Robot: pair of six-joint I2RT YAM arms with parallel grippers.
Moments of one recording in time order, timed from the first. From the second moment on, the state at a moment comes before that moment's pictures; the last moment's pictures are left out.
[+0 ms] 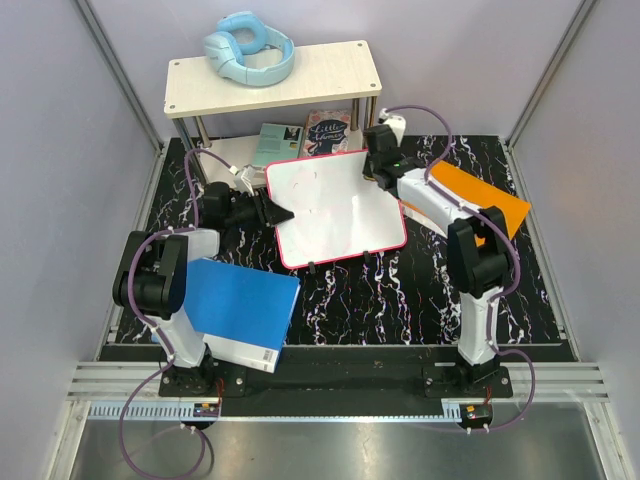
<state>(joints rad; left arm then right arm) -0.13 1.76 0.83 0.53 0.77 -0.52 0.42 2.03 1.67 -0.24 0.39 0.45</state>
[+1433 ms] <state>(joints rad) -0.13 1.76 0.83 0.48 0.76 -0.53 0.81 2.16 1.87 -0.29 0.38 0.34</state>
